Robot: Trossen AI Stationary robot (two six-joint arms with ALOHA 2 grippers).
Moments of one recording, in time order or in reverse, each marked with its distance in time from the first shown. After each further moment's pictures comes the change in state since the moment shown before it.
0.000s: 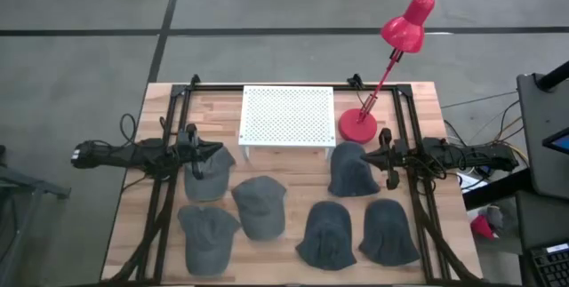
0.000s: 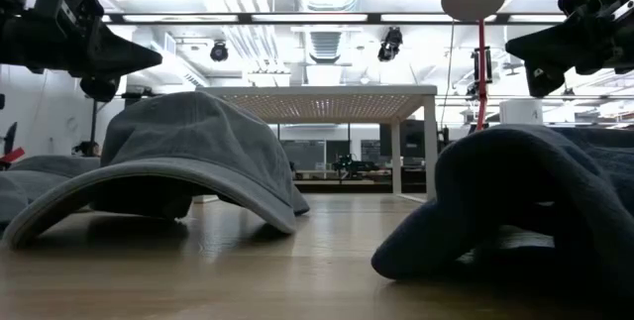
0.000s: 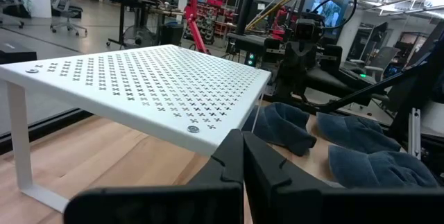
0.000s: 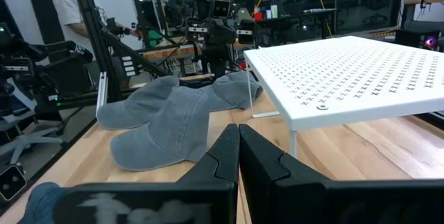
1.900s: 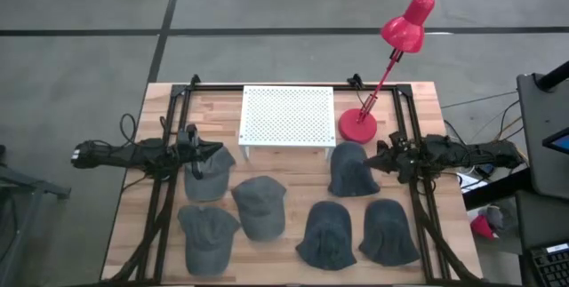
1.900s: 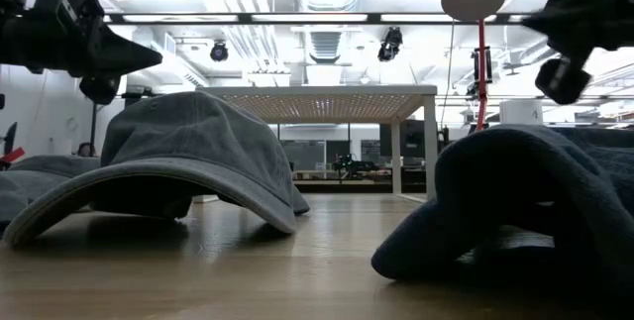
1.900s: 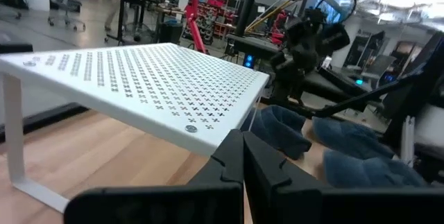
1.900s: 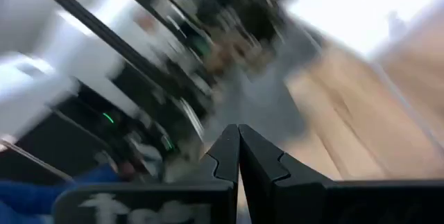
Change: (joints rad) left arm 0.000 0.000 -0.001 0.009 0.000 -0.071; right arm 0.012 0.119 0.131 -0.114 -0.142 0.708
